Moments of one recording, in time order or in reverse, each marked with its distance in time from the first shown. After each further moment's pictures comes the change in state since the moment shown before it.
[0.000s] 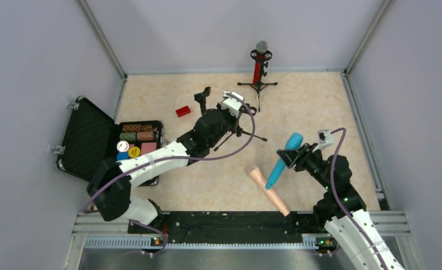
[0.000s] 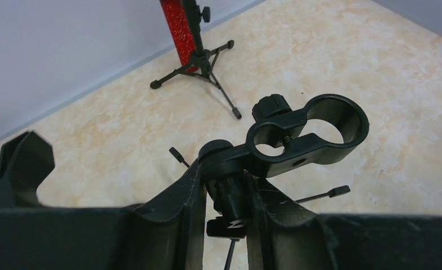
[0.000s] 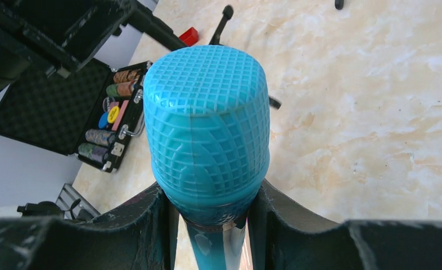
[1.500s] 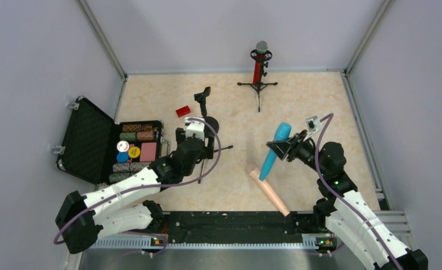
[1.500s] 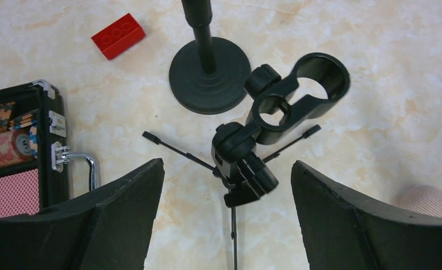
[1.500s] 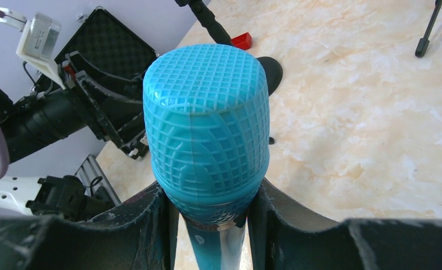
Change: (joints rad) left arm -0.023 -0.436 -0.385 -0.410 -0.386 -0.346; right arm 0.000 0.307 0.047 0.381 -0.210 -0.065
